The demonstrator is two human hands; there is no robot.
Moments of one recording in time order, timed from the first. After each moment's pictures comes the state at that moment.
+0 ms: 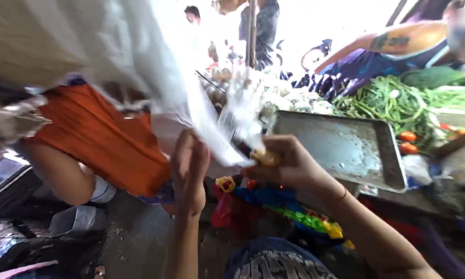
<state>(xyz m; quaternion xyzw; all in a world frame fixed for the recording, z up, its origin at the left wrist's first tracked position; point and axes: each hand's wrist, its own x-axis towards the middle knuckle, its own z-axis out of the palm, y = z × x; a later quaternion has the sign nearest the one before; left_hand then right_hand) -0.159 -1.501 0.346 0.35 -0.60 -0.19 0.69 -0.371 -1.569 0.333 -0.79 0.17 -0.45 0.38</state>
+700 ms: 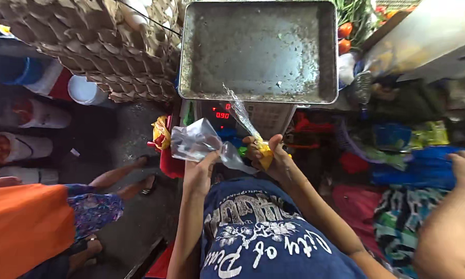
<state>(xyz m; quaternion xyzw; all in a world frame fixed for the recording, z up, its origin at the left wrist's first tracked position) -0.285 -1.477 0.171 0.51 -0.28 -0.64 0.51 -0.500 -1.464 0.121 -0.28 0.29 -0.48 0.78</state>
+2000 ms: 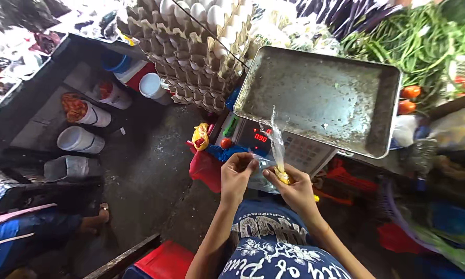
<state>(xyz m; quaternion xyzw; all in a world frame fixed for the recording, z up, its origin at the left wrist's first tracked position) -0.309 -1.478 0.164 0.53 -0.38 -0.50 0.57 -0.473 -1.472 0.150 -0.60 0.48 -0.47 0.44</state>
